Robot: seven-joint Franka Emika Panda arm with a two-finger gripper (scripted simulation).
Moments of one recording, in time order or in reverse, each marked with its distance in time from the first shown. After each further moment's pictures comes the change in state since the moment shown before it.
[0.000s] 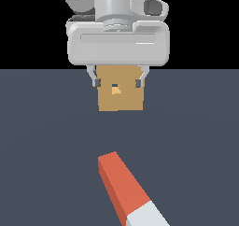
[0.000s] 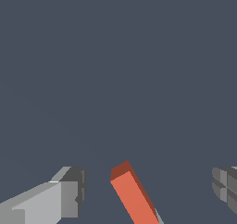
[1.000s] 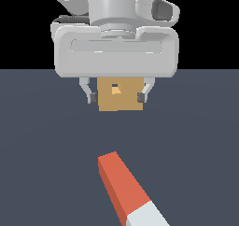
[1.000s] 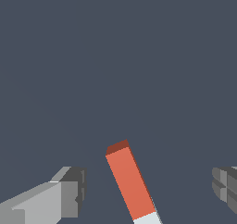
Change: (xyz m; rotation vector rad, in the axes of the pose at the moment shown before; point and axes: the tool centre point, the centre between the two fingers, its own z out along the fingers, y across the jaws) arm -0.049 0.002 0.022 -0.004 0.006 -0.115
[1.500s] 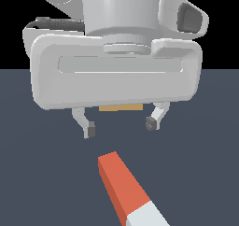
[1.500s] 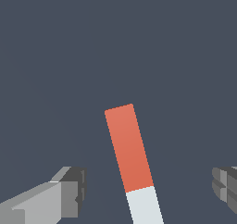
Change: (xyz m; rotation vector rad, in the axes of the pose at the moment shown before) arm -0.063 0.004 0.029 -0.005 0.009 -0.145
